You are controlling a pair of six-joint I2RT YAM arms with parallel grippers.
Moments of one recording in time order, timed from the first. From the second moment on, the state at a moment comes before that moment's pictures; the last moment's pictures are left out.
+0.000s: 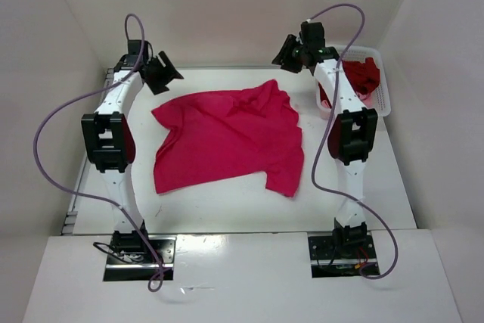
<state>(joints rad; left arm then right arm) 0.05 2.08 1.92 -0.58 0.27 -0.61 0.18 2.22 2.23 -0.56 -0.22 0.59</state>
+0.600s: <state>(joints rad) 0.08 1.37 0.98 -0.52 0.23 -0.64 0.19 1.42 1.14 -0.37 -0.23 0.61</state>
